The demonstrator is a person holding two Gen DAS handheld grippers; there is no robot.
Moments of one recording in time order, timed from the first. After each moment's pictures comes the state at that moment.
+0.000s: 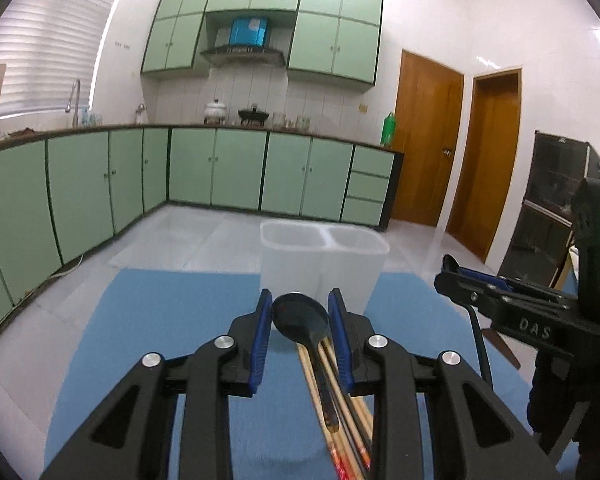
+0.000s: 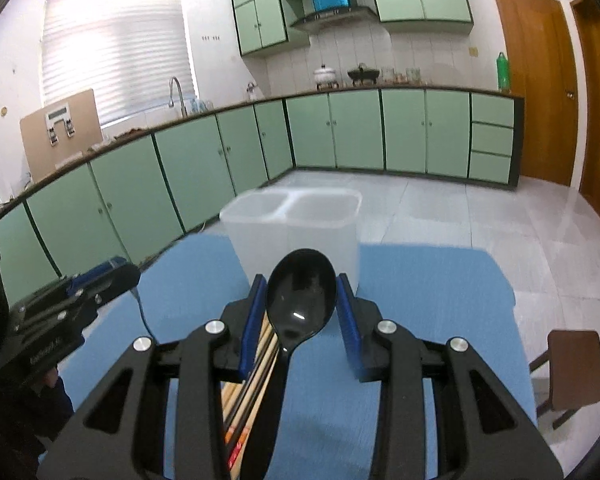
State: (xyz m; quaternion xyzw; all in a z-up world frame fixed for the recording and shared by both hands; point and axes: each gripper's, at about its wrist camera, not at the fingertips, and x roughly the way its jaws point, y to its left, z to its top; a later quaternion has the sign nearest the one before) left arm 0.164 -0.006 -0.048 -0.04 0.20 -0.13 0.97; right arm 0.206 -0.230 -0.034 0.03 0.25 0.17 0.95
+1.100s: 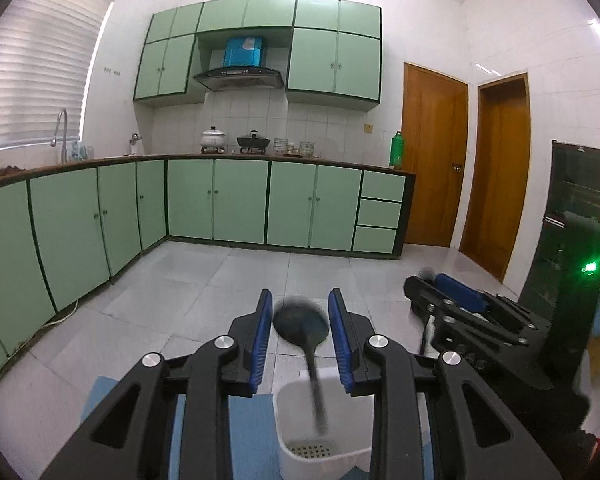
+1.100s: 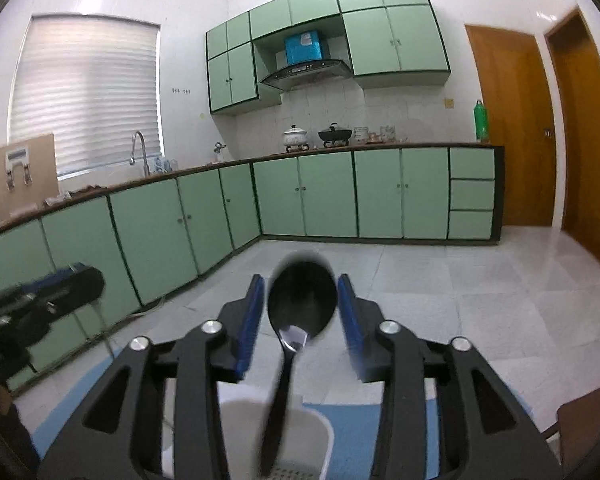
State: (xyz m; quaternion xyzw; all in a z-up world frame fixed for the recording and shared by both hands) left arm 0.339 -0.019 -0.002 -0.02 0.16 -0.12 0.98; right arm 0.374 -0.240 -0.032 0.05 0.15 0.11 0.98
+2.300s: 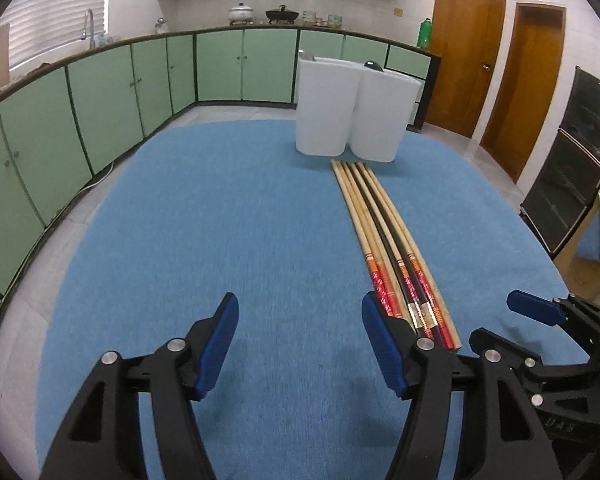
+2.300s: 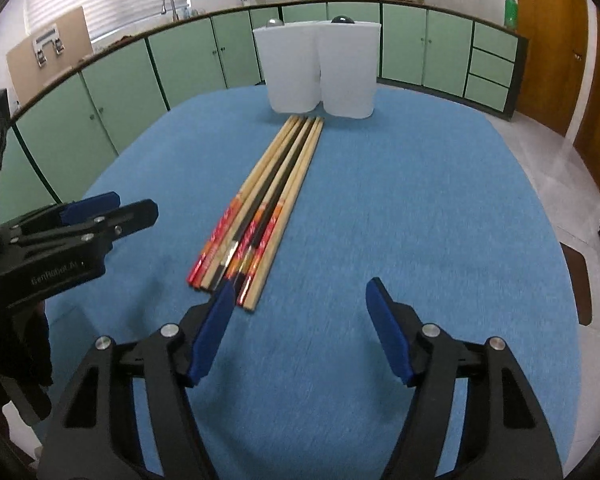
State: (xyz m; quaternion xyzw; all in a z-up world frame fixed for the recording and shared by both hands) left arm 0.125 0.001 -0.130 -0.02 0.39 -0.07 0.92; right arm 0.091 -0.190 -0.136 -0.04 0.42 0.14 0.90
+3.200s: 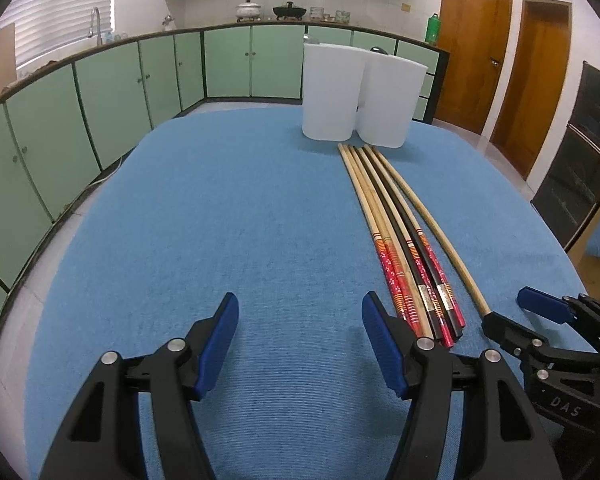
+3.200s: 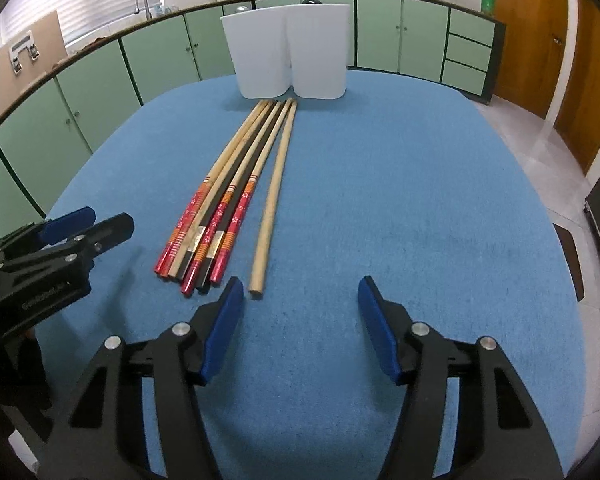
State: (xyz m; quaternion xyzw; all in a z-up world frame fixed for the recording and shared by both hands) left arm 0.118 -0.005 -0.148 -0.01 0.40 -0.06 0.92; right arm 0.099 -0.201 -0.148 -0.02 0.43 0.11 0.89
